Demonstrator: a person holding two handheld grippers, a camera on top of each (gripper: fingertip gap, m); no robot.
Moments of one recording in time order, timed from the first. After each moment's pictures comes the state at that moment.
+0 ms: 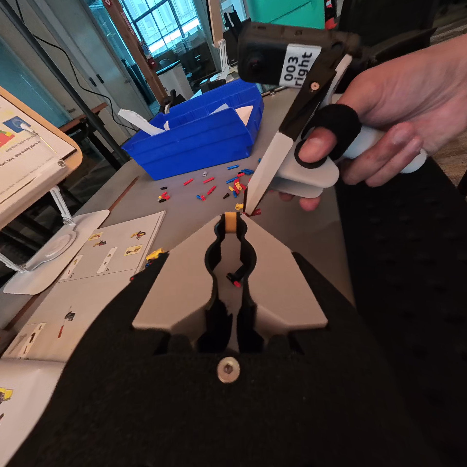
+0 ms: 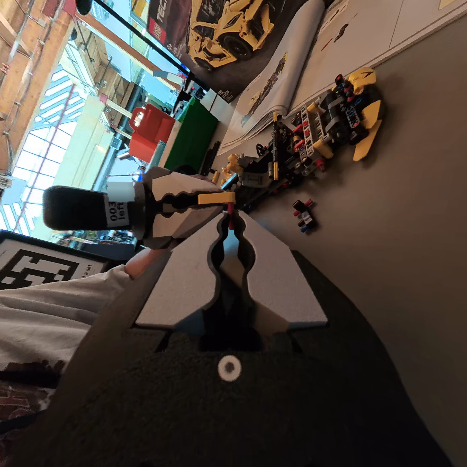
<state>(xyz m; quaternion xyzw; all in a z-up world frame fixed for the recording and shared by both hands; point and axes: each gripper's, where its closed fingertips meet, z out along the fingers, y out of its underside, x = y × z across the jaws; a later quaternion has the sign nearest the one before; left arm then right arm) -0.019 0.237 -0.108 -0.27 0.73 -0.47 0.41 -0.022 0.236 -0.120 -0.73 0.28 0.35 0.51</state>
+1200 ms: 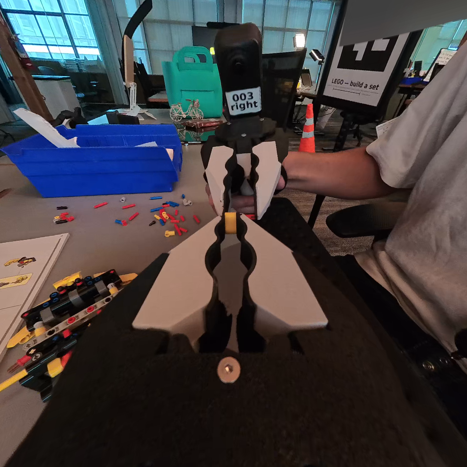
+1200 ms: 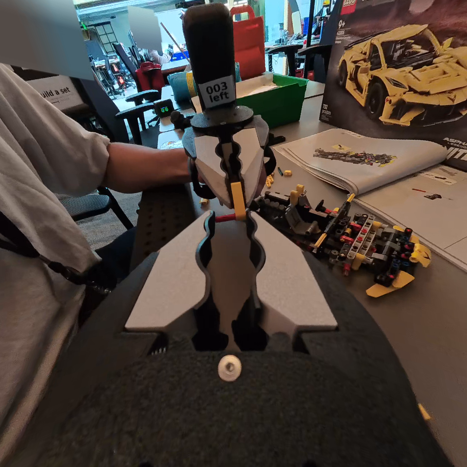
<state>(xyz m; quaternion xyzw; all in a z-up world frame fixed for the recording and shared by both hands) -0.059 0.228 -0.076 -0.23 0.70 -0.65 0.19 -0.065 0.232 -0.084 -0.76 -0.15 0.21 0.59</state>
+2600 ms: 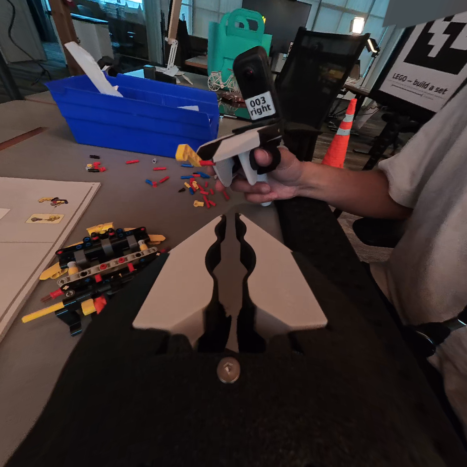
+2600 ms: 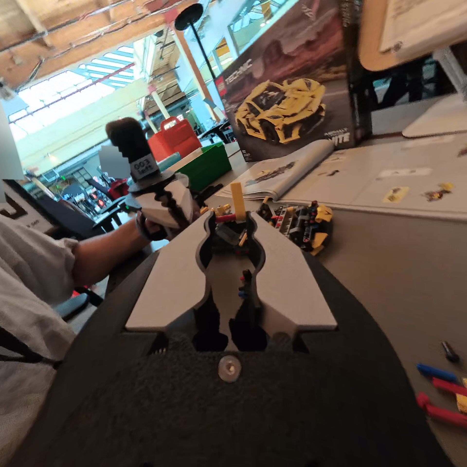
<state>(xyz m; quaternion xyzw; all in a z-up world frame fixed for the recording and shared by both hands) -0.033 0.259 -0.098 -0.34 0.69 -0.61 0.18 0.034 0.242 -0.093 -0.70 0.08 0.25 0.67</state>
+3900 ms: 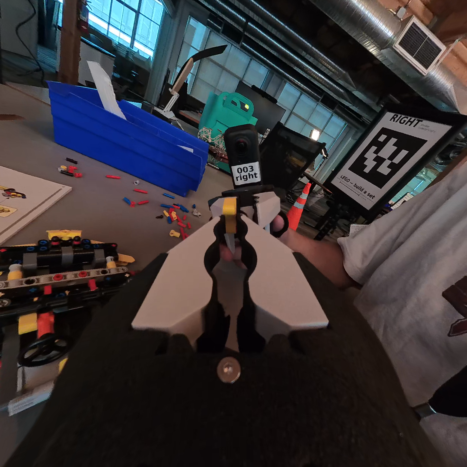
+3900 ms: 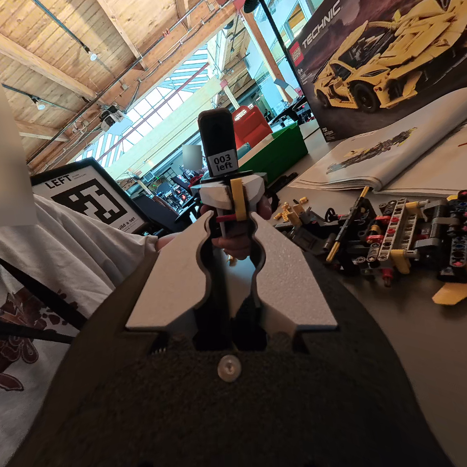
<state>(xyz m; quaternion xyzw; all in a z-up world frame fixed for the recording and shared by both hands) -0.023 0.260 -0.070 -0.39 0.57 -0.72 0.10 -0.038 0.268 -0.077 -0.66 0.04 0.41 0.63</state>
